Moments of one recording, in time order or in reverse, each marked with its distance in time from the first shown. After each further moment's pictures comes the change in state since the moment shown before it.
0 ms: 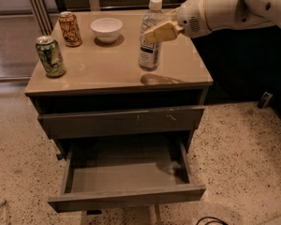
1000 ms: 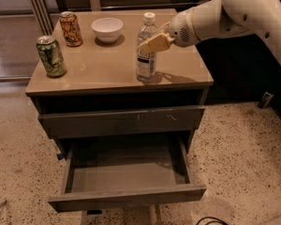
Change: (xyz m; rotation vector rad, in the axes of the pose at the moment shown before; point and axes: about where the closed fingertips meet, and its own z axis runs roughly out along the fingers) arm 0.033 -0.009 0.041 -0.045 0.053 0.043
